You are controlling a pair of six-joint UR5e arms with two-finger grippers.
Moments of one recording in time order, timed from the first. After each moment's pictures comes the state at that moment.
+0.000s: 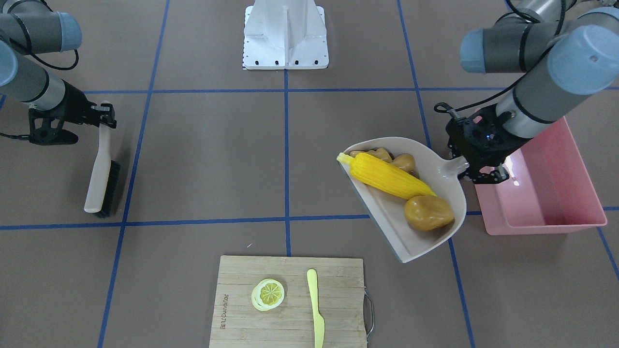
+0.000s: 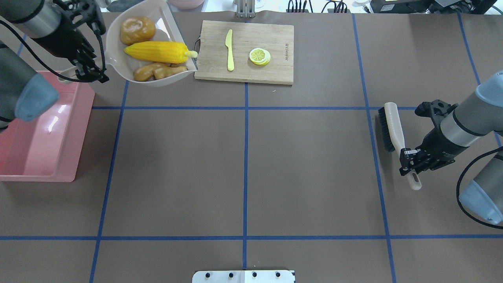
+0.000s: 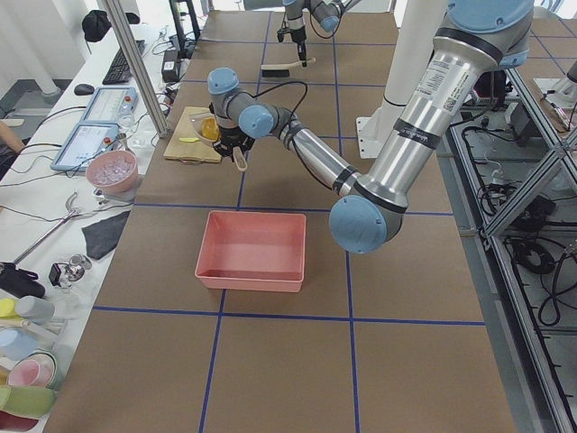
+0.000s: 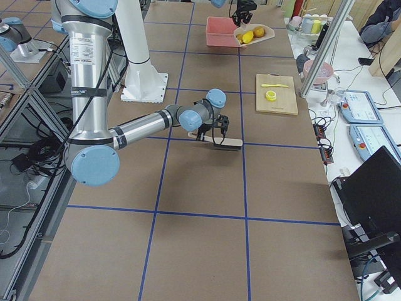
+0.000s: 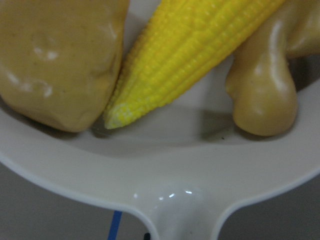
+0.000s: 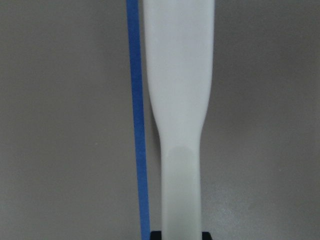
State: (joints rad) left arm -1.10 -2.03 -1.75 -1.56 -2.31 0.36; right arm 0.84 -1.58 1.91 -1.41 2.36 0.87
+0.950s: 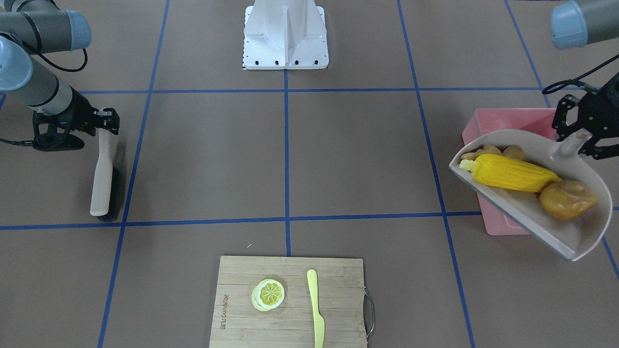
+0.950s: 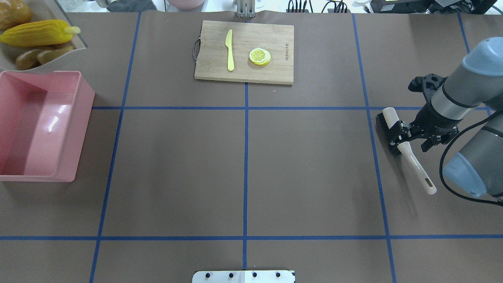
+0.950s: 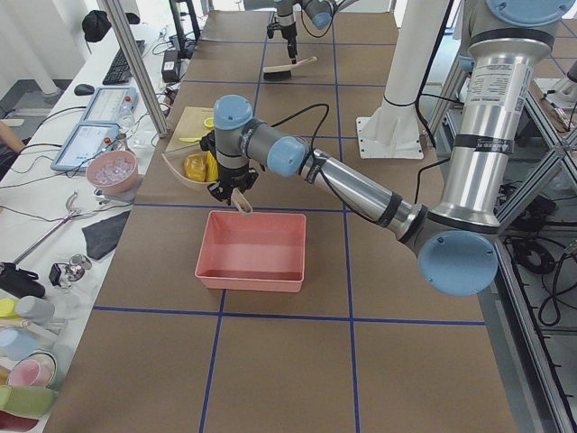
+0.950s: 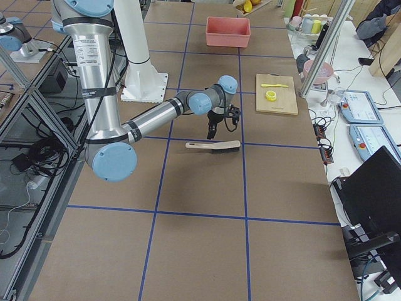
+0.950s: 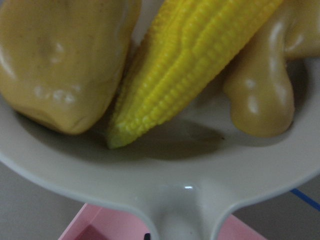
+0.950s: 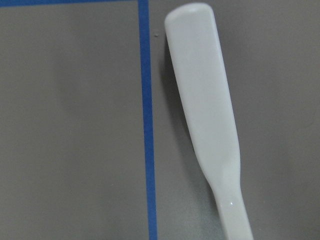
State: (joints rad) left arm -1.37 -1.68 -1.93 -1.55 -2.34 0.49; right arm 0.92 -1.41 1.92 -1.69 2.32 0.78
